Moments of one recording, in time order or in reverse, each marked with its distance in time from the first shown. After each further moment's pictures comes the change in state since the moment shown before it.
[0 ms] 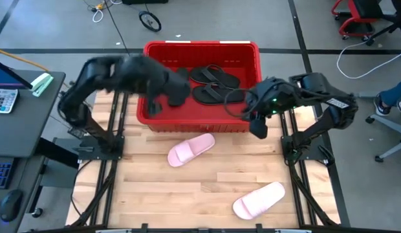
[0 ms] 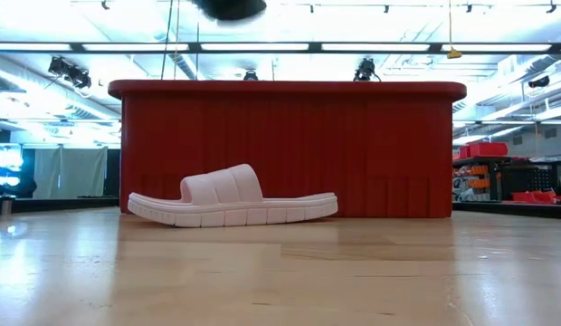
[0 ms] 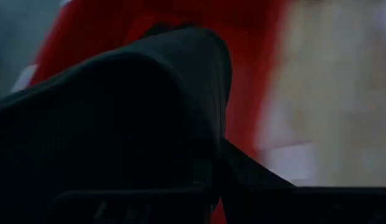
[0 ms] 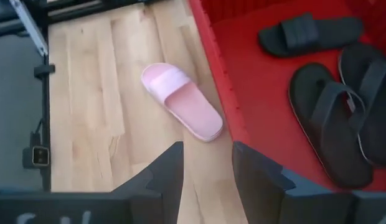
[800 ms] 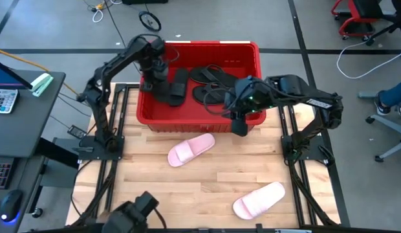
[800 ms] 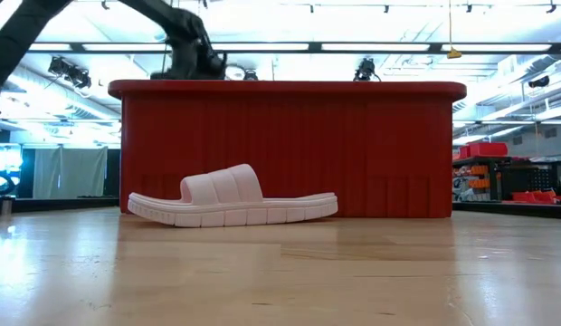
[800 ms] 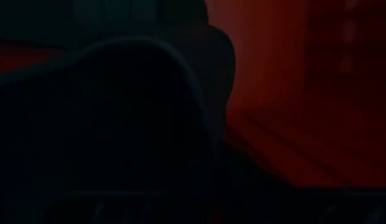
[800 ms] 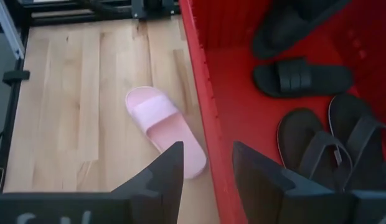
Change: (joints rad) left arm 0.732 0.297 -0.481 0.046 0.324 1.021; right arm -0.050 0.113 0.000 0.173 0.009 -0.185
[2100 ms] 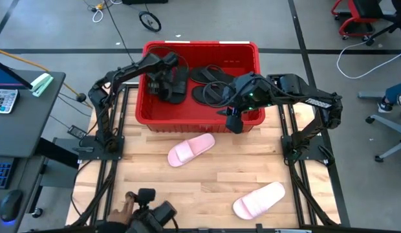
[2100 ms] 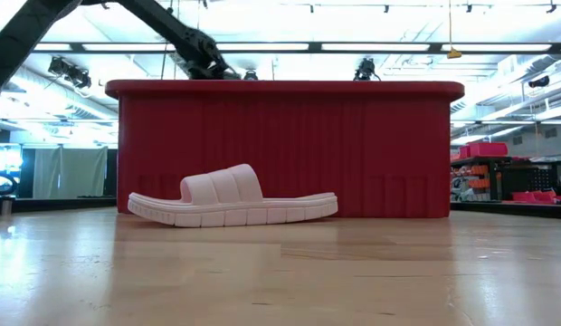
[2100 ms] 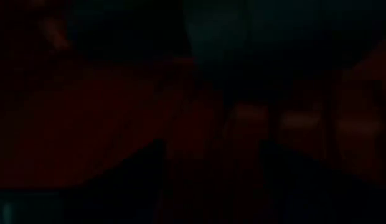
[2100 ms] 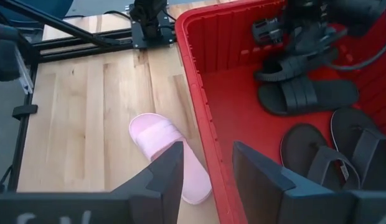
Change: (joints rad) left arm -0.126 0.028 -0.216 0.385 -0.712 -0.182; right arm -0.012 0.004 0.000 0.096 -0.002 0.045
